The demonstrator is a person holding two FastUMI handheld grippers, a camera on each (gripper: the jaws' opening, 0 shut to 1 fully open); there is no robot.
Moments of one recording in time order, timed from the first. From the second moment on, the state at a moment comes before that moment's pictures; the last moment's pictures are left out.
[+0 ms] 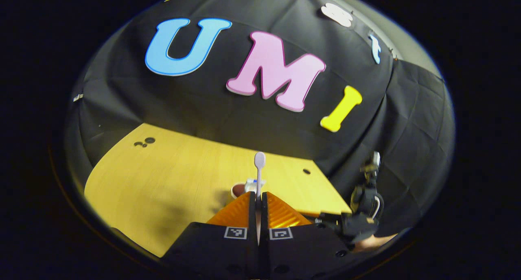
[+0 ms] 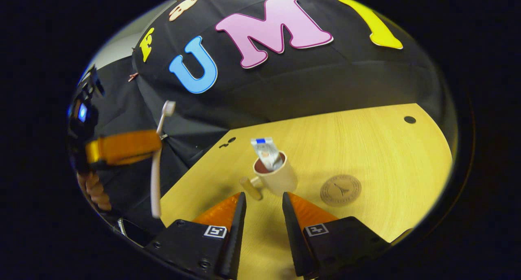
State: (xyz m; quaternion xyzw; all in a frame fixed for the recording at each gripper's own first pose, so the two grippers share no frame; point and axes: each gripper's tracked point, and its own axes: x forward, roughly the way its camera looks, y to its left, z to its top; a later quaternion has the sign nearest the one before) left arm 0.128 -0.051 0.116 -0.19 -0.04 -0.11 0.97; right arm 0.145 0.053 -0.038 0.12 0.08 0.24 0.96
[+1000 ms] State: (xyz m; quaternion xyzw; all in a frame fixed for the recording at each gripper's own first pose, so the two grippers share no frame) left arm 0.331 -0.048 0.083 -0.14 -0.13 -0.06 0.98; right arm 0.024 -0.079 -0.098 0.21 0.13 0.10 0.96
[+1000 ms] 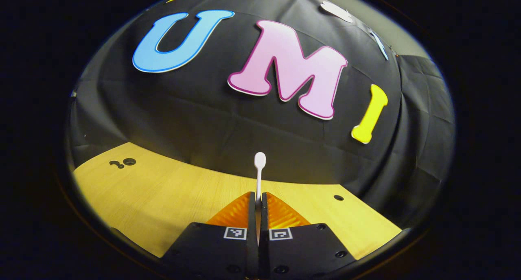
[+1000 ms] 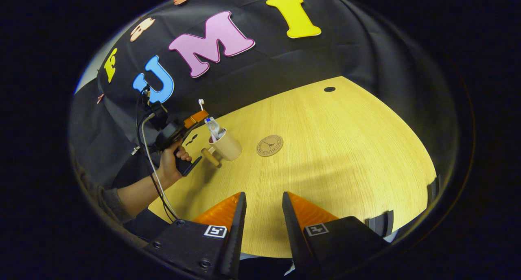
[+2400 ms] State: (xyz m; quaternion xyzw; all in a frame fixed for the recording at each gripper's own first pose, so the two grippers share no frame) left arm 0.236 -0.058 -0.033 0.09 0.20 -0.16 0.96; right arm 0.003 -0.109 -0.104 0.20 0.13 0.14 0.96
